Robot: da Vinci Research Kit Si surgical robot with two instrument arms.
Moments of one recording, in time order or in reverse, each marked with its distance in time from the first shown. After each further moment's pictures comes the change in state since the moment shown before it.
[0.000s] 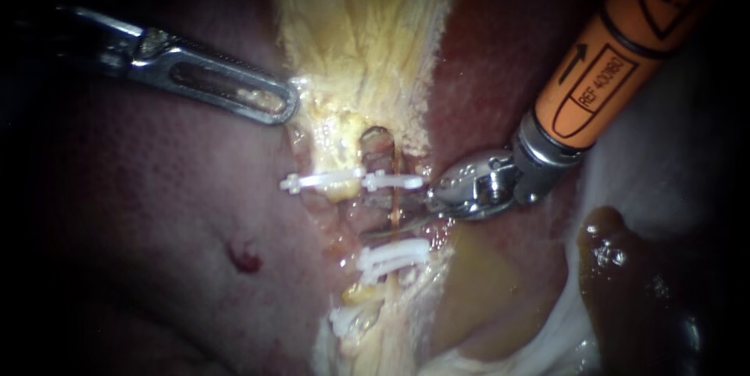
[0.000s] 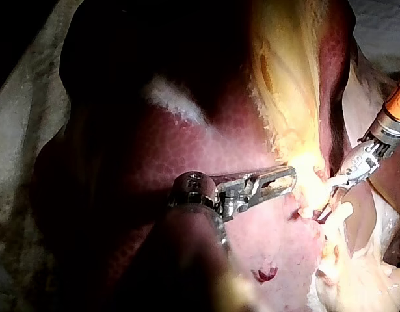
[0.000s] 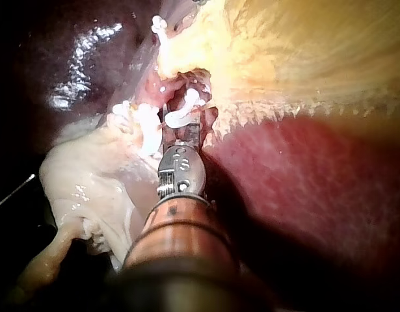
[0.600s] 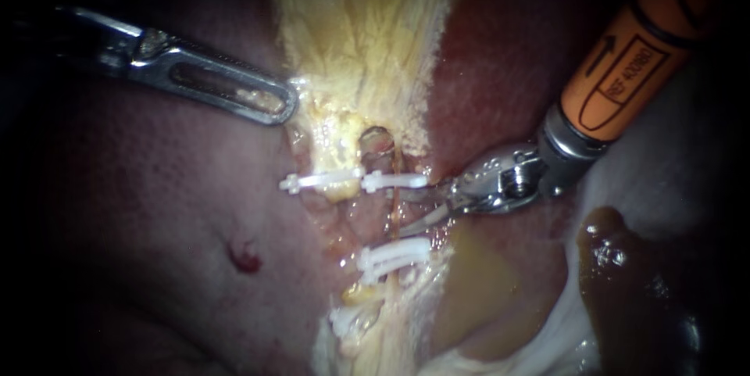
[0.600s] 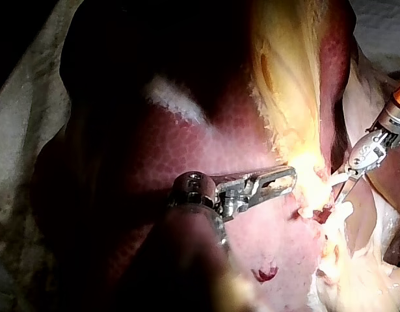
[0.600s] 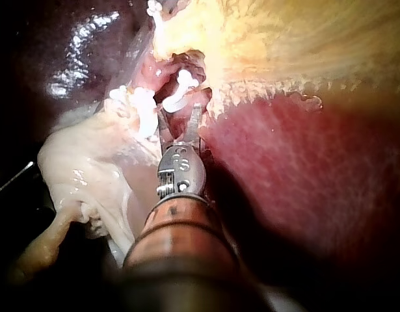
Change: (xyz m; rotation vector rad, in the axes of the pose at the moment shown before) right arm -0.001 0.001 -0.003 0.012 0.001 0.000; left arm 0.000 0.000 0.000 0.000 0.000 0.000
